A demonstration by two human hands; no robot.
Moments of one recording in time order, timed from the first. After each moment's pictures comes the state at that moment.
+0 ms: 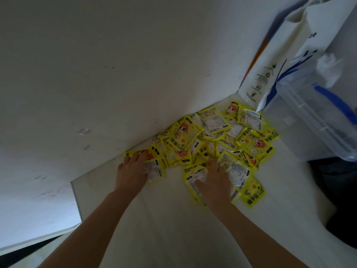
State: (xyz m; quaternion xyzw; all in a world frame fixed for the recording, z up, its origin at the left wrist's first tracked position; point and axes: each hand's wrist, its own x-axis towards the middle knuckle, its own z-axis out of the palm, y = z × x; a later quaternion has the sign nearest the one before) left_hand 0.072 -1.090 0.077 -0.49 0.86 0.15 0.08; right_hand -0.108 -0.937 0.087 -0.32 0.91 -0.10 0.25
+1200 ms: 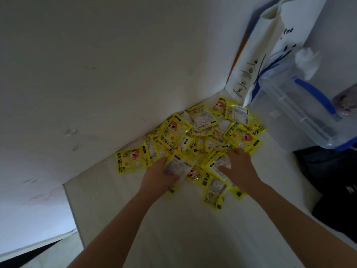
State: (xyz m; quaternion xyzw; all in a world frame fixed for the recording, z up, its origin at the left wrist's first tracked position) left_hand 0.003 -1.027 0.111 -0.51 0.74 0.44 0.03; right_hand -0.207 -0.896 0.106 -0.39 0.88 -0.07 0.27
